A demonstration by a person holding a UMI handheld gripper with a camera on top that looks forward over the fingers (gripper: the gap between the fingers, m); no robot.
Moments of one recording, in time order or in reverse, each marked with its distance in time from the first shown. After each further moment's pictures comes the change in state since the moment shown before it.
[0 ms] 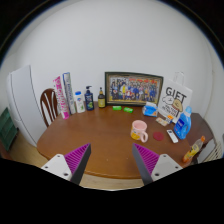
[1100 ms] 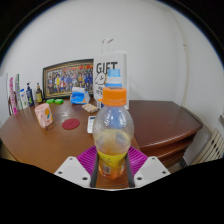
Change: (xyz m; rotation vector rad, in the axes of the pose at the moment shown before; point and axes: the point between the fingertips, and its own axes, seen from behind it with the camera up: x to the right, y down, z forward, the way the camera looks) arm 0.500 0.154 0.129 0.096 0.209 0.088
